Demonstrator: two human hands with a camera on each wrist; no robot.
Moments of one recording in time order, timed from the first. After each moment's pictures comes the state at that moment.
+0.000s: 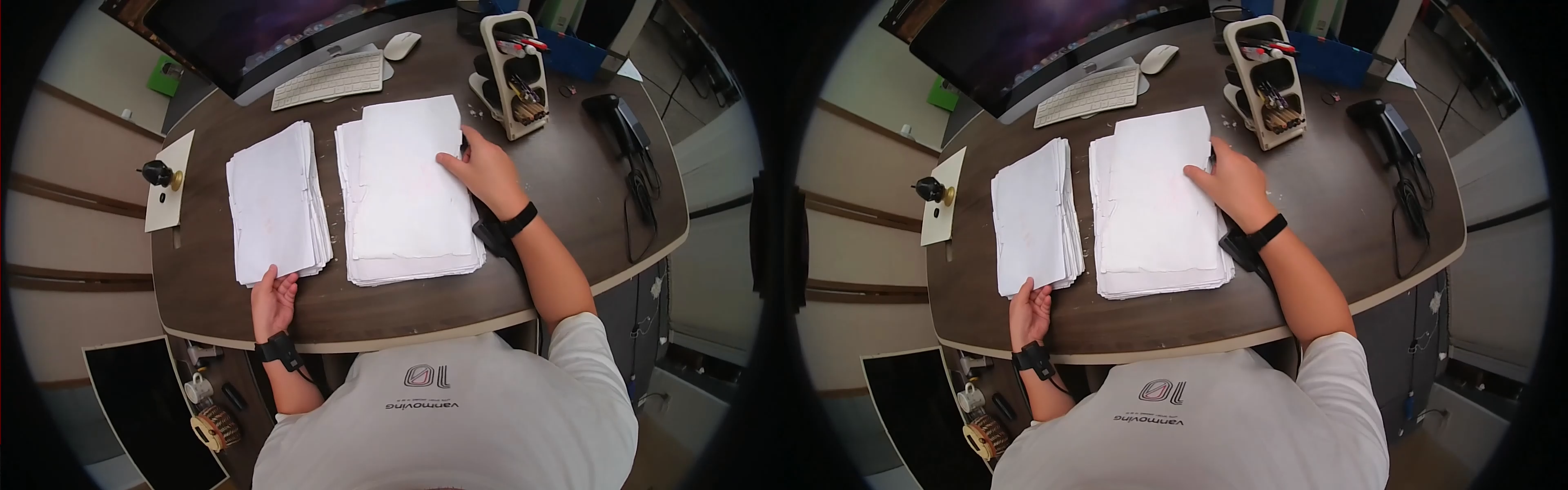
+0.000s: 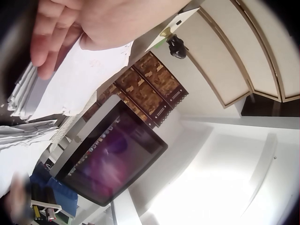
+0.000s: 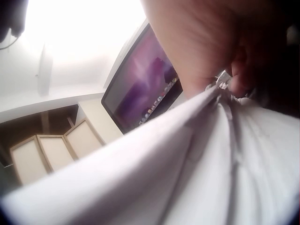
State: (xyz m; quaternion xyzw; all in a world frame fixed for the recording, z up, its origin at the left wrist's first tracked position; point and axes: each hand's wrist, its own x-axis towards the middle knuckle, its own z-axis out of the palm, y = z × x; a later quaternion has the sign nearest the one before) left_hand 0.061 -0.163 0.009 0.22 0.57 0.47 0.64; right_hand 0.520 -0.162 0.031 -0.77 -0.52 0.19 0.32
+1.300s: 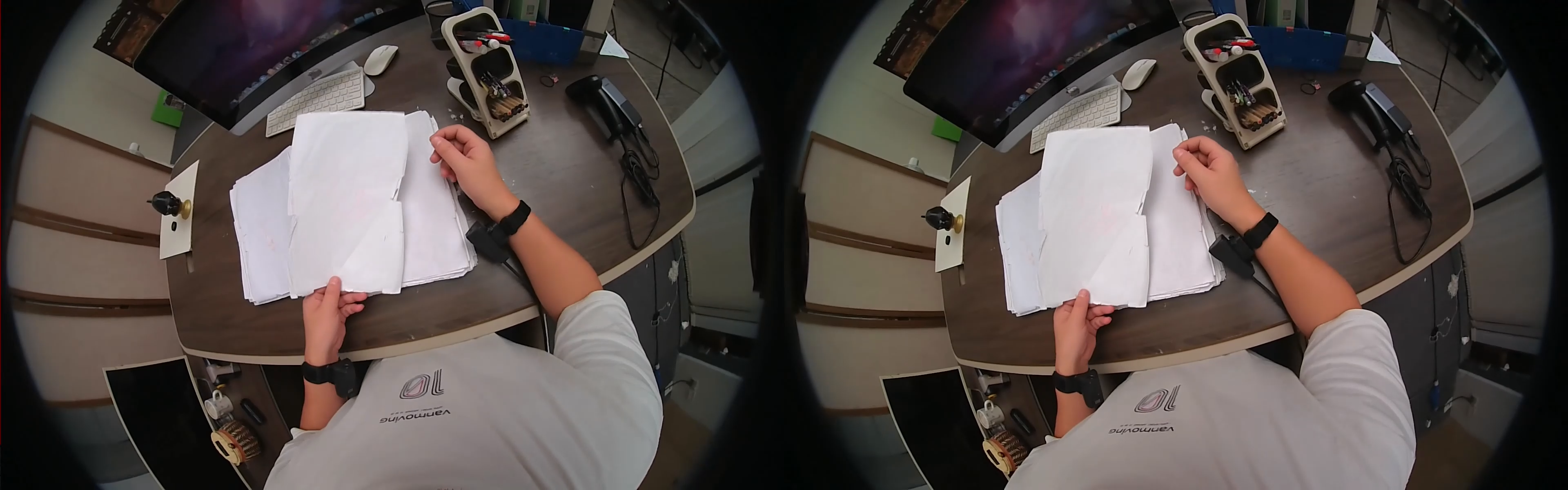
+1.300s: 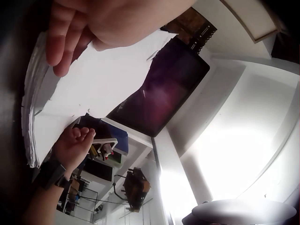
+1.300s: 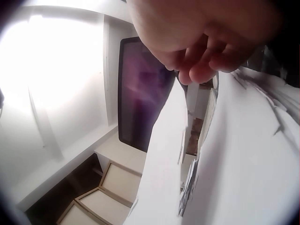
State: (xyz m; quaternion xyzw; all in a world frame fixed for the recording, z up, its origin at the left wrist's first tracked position) left_hand 0.180 -0.219 0.038 0.38 0.54 0.35 0.66; right_hand 0.527 -0.162 0.019 -0.47 -0.36 0.47 0.65
